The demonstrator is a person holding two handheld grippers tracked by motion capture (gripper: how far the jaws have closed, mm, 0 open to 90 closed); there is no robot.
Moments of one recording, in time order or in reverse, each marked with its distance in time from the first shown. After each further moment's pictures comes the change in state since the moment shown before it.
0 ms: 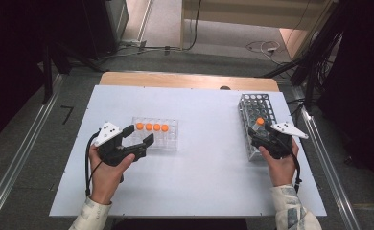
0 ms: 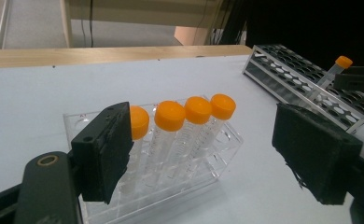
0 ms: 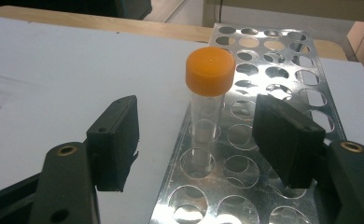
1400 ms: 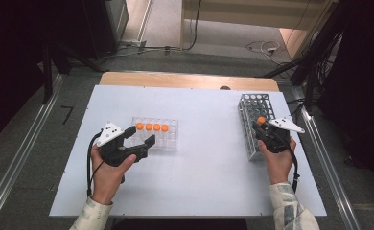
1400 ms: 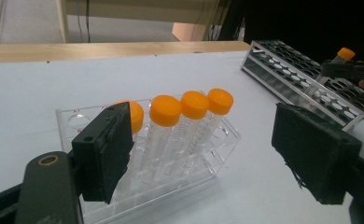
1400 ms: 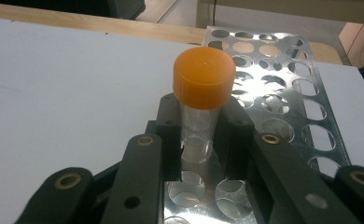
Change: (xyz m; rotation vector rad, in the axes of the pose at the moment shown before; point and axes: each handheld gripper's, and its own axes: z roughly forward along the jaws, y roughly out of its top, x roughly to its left) left arm -0.002 -0.002 0.003 0.011 -0.007 -0.002; right arm -0.003 0.007 0.013 -0.001 -0.022 -0.007
